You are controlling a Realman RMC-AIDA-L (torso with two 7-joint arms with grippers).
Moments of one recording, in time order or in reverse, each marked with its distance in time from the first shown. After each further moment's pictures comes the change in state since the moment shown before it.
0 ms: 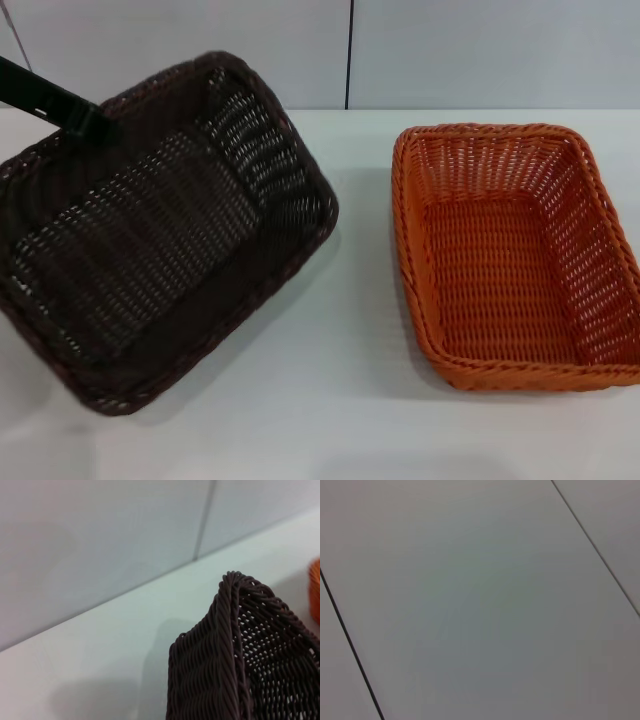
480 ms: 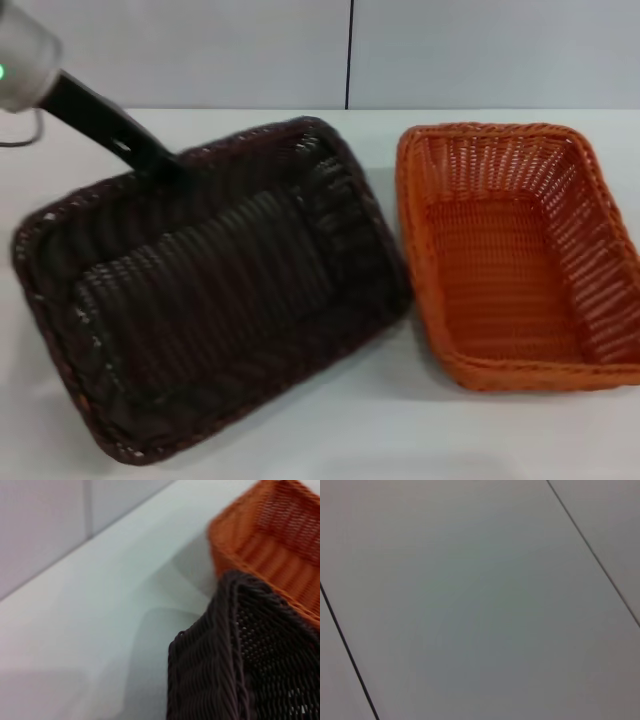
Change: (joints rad) left arm -0.167 0.023 -0.014 0.363 -0.062 -0.014 0.244; right arm -0.014 -0.001 0.000 0.011 0.000 -0.002 0.002
